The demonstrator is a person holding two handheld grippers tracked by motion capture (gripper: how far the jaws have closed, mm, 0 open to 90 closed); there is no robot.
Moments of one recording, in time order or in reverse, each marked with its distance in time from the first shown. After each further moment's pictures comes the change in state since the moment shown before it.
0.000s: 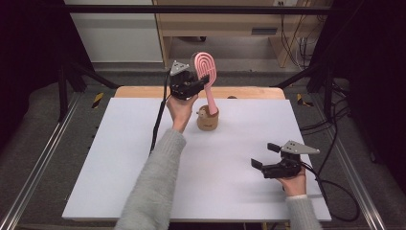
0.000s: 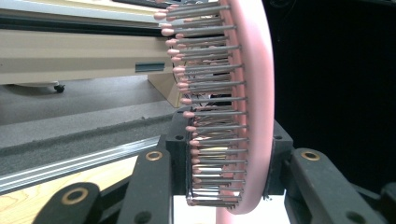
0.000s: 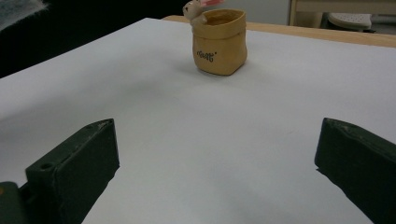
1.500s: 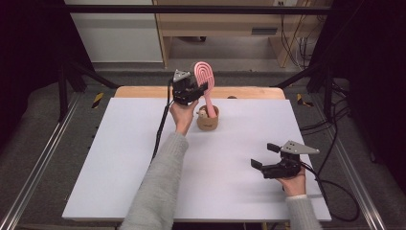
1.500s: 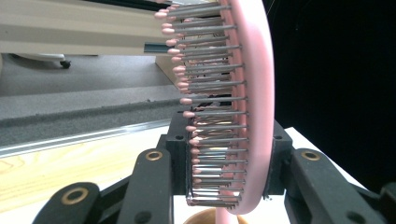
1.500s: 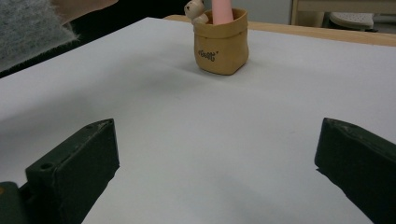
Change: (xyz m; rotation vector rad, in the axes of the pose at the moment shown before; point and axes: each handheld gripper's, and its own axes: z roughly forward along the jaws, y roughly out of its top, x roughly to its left) left arm 0.020 -0.038 0.026 0.047 0.036 -0.068; right arm 0.000 -0.001 0.001 0.000 0.005 0.001
